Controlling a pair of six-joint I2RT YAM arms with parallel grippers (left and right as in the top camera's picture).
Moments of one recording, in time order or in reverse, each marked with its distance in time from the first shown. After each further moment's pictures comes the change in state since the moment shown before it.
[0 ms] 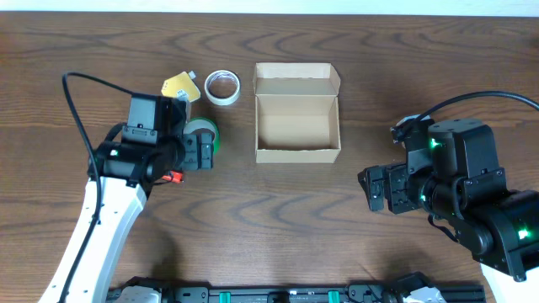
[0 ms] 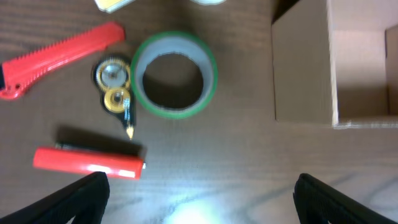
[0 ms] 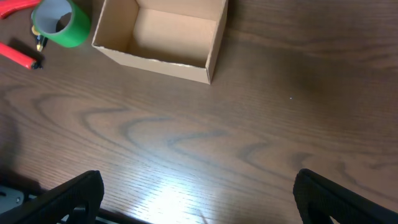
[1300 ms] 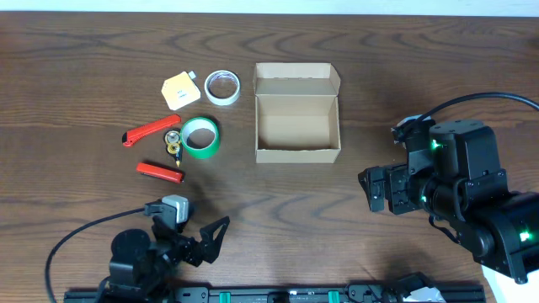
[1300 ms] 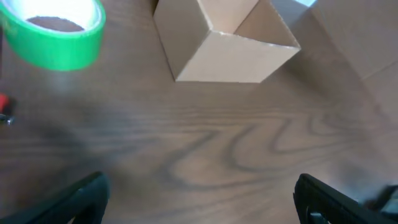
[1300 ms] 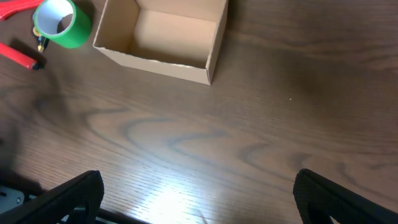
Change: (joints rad) left arm 0.000 -1.227 -0.801 0.114 0.359 -0.157; right arm 0.000 -0.006 0.001 0.000 0.000 0.000
